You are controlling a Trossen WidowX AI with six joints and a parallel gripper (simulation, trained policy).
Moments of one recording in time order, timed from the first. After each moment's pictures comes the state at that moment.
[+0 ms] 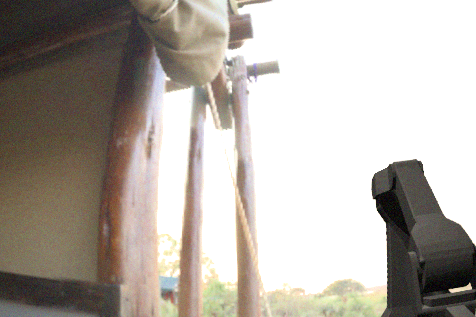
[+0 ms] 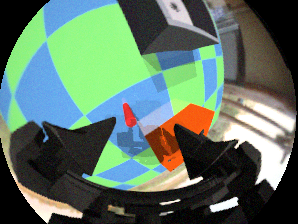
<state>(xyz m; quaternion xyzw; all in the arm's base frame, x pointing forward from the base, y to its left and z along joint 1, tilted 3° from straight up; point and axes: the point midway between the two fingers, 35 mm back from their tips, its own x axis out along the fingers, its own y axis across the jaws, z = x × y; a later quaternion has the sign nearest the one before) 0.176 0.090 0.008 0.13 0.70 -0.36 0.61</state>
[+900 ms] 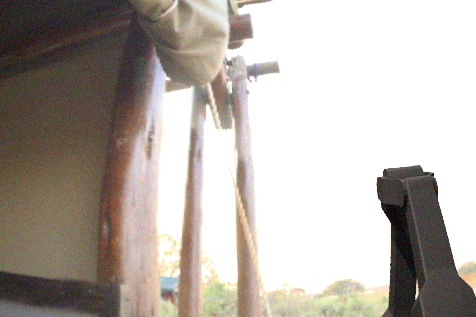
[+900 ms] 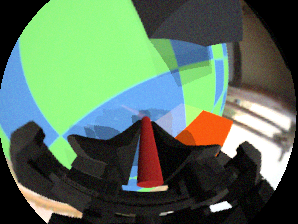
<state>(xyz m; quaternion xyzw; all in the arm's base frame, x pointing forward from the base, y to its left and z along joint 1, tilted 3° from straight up) 0.168 0.082 -0.061 0.11 0.69 -0.37 0.61</state>
